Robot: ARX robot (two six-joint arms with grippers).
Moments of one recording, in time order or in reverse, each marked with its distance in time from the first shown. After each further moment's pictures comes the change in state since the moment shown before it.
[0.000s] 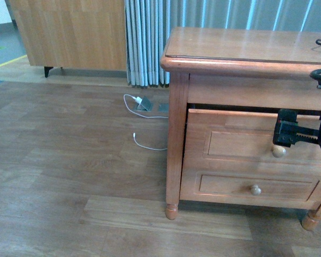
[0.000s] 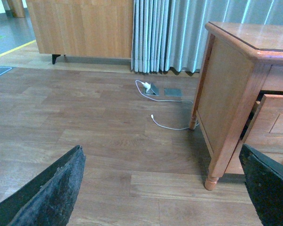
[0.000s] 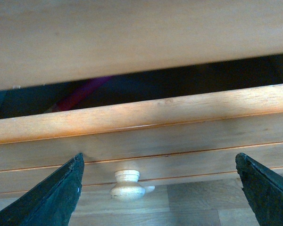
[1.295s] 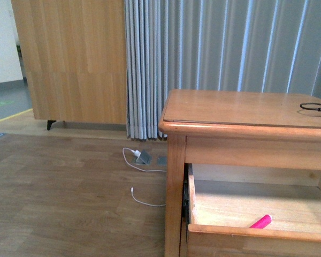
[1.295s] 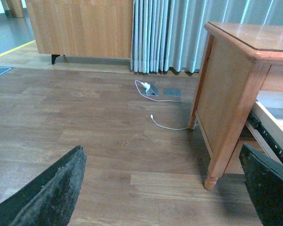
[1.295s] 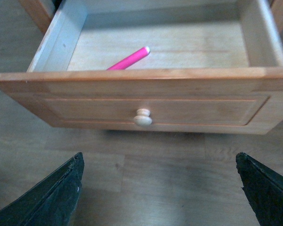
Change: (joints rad) left arm 0.000 0.000 0.000 0.000 0.000 -0.001; right arm -0.128 -1.289 -0.648 -0.765 -0.288 -0.135
